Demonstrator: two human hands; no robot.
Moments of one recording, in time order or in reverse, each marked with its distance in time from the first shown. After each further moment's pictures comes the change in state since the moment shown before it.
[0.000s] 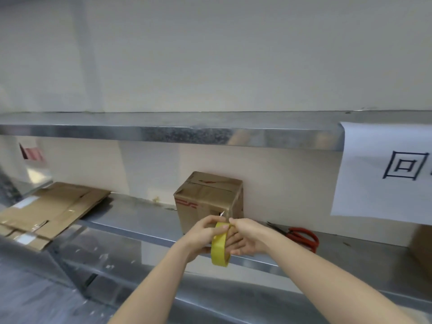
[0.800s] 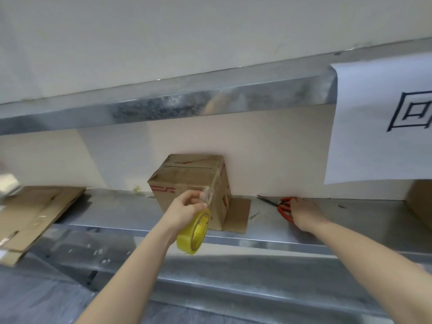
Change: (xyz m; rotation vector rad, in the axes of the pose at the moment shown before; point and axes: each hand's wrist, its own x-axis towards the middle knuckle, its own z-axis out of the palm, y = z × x) left_hand 0.047 -0.002 -0.006 0.160 0.185 0.171; right_hand 0.067 0.124 -0.168 -0.929 0.609 -0.041
